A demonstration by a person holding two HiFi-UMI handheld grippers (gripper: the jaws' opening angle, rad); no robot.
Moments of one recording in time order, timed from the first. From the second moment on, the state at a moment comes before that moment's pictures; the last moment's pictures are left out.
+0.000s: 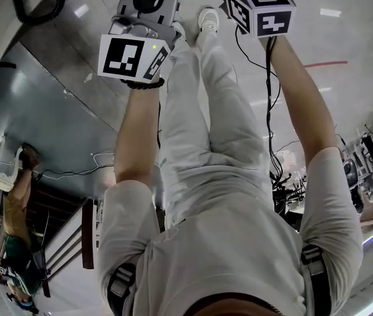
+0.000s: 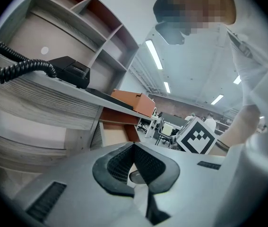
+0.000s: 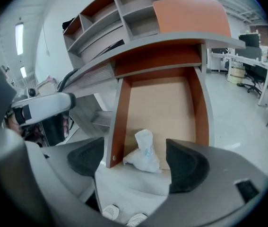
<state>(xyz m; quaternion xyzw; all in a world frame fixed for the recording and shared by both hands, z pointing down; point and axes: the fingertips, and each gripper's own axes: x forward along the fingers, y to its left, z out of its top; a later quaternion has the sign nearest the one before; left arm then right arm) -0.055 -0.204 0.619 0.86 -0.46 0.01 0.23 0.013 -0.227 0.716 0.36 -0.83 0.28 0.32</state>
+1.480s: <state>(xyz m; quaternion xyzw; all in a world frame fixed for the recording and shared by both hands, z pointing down) -0.054 -0.224 0.672 0.84 -0.47 0.02 0.25 -0.007 -0.243 0.767 0.34 -0.81 0.29 0.39</state>
